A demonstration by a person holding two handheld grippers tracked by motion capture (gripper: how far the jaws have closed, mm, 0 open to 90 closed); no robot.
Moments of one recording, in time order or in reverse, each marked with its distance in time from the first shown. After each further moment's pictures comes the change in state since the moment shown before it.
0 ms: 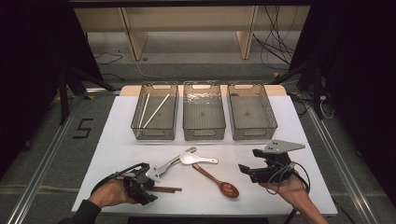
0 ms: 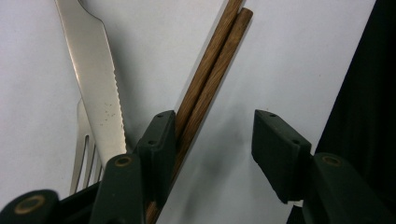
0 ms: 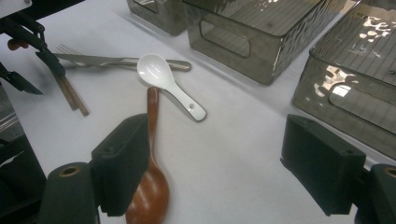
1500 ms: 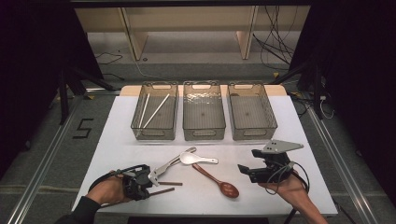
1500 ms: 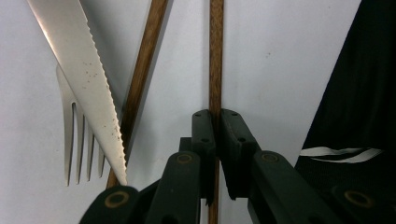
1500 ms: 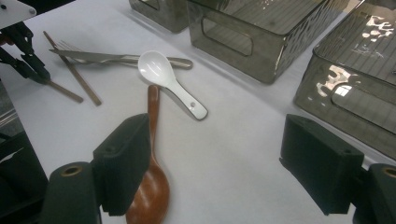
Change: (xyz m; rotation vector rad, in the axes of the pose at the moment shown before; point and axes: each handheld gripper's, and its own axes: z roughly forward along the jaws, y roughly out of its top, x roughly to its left) left arm 0.003 0.000 0.000 0.183 -0.028 0.115; right arm 0.001 0.001 0.001 0.012 0.002 -0.010
